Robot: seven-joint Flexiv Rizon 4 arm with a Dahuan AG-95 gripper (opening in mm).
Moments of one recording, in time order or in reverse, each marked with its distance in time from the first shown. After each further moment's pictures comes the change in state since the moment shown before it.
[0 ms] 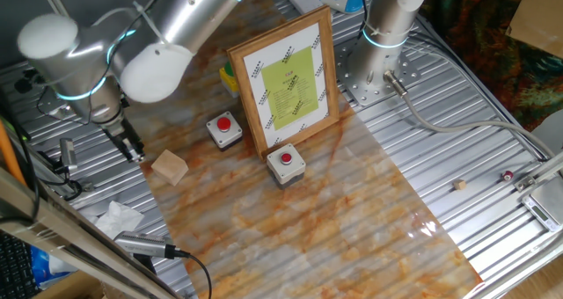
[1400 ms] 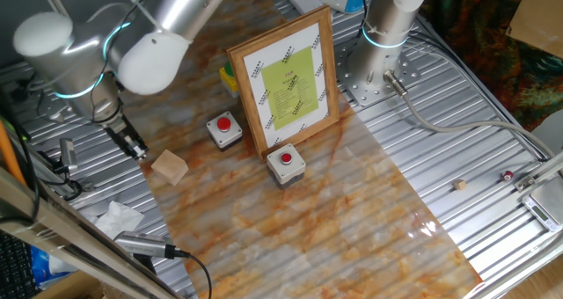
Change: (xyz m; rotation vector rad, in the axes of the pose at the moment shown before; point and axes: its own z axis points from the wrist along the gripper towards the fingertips) arm 0.001 -0.001 0.001 0.005 0.044 -0.112
